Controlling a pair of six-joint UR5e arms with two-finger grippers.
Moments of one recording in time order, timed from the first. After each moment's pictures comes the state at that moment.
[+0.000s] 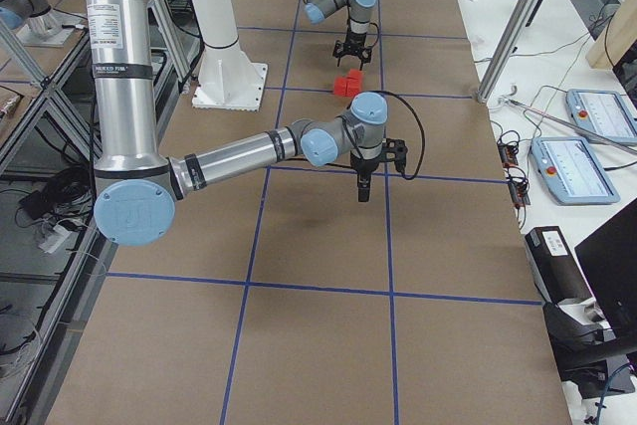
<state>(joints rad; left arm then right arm) -0.60 -2.36 -1.42 -1.64 -2.09 -2.62 1.12 -1.53 1.83 -1.40 2.22 0.64</state>
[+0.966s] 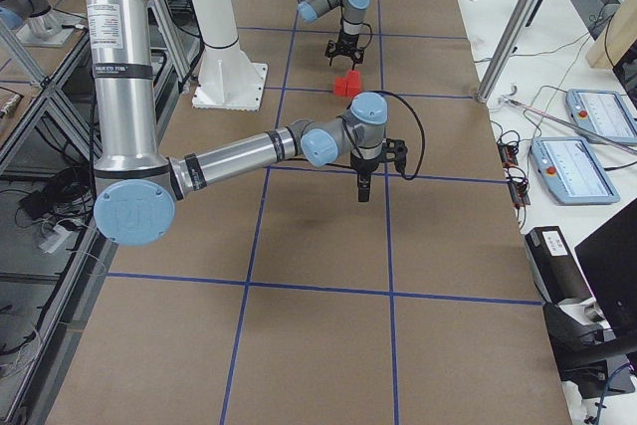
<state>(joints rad) -0.57 -2.35 -1.47 -1.56 -2.09 -2.62 1.12 -1.53 1.83 -1.40 2.22 0.64</state>
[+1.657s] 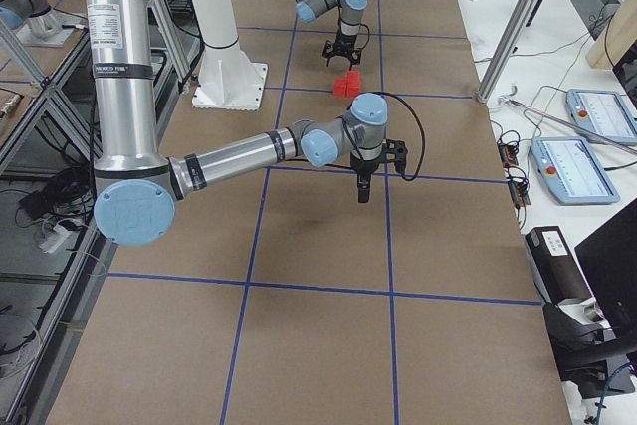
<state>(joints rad) -0.56 -2.35 -1.48 -1.54 -2.09 -2.61 1.12 -1.53 1.82 -1.40 2.22 0.64</state>
